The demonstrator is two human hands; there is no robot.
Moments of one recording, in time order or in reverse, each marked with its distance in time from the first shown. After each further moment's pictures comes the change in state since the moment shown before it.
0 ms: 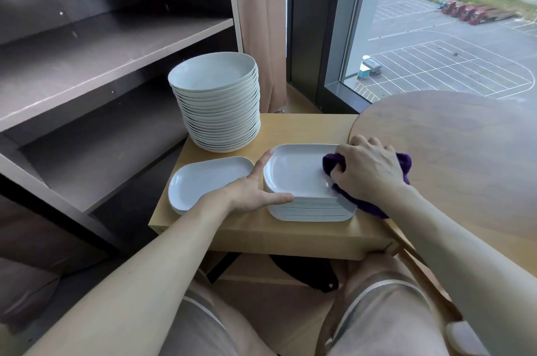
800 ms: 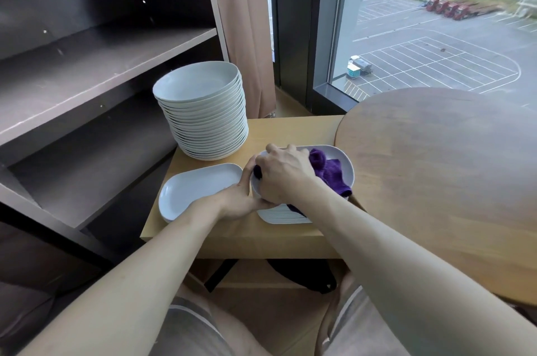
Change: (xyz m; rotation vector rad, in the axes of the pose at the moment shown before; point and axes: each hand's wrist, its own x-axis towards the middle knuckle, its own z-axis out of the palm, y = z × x) left_hand -0.001 0.007 0.000 0.063 0.001 -0.003; right_hand 0.015 -0.109 -0.013 0.066 -0.154 -0.232
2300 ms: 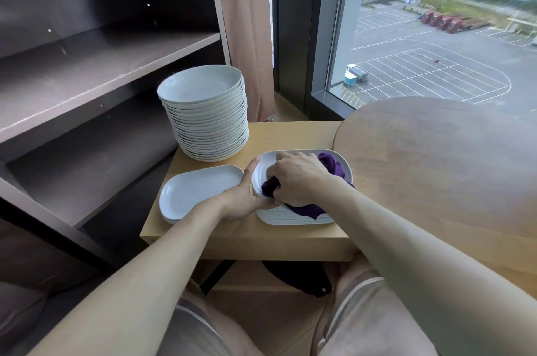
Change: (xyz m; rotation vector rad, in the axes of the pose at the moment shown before) left_hand 0.004 -0.005 0.006 -0.122 -0.005 -0.014; right_hand -0.013 0.027 -0.009 0.026 -0.114 -0.116
